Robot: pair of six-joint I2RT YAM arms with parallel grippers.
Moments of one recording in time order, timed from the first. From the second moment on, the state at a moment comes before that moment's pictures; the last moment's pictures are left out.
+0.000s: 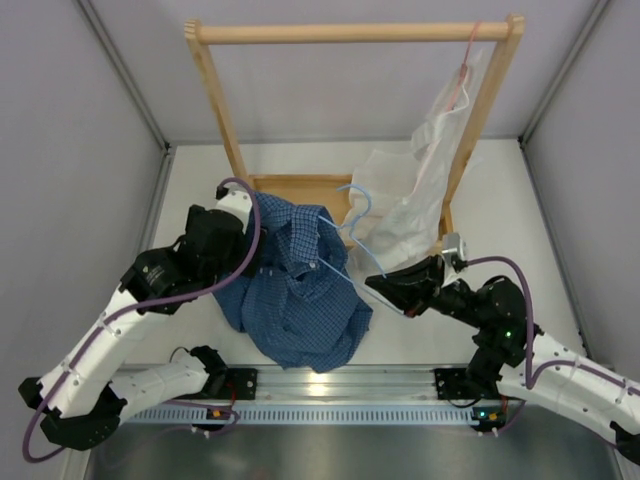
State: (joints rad) left arm -0.75 0.93 1.28 -1.09 -0.55 -0.16; right arm 0.95 0.52 0.43 0.43 -0.27 0.36
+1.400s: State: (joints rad) left arm -0.75 0.95 1.73 -0.91 -0.89 0.17; right arm 0.95 0.41 0.37 0.54 -0.39 0.42
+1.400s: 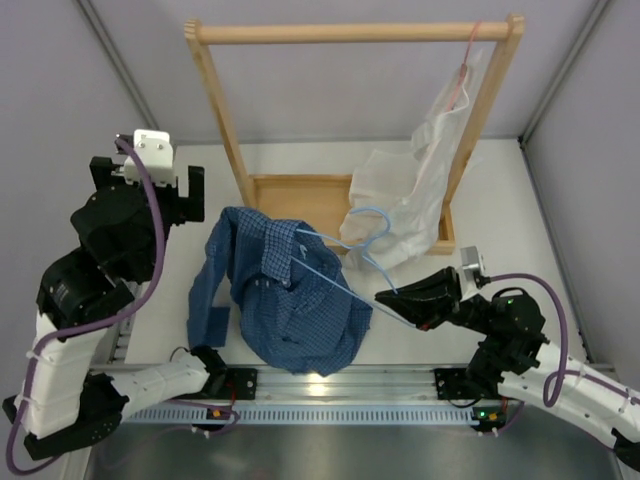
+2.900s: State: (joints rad) left arm -0.74 0.87 1.40 -0.81 0.43 0.68; right arm 0.95 0.42 0.37 0.45 -0.51 0.41
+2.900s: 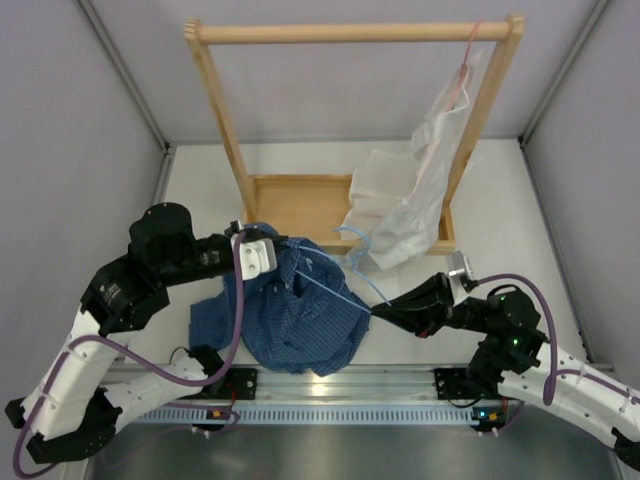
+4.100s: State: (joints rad) left arm -0.74 0.96 1.37 -0.81 0.67 0.62; right arm 0.99 0.69 0.45 0.51 -0.53 0.37
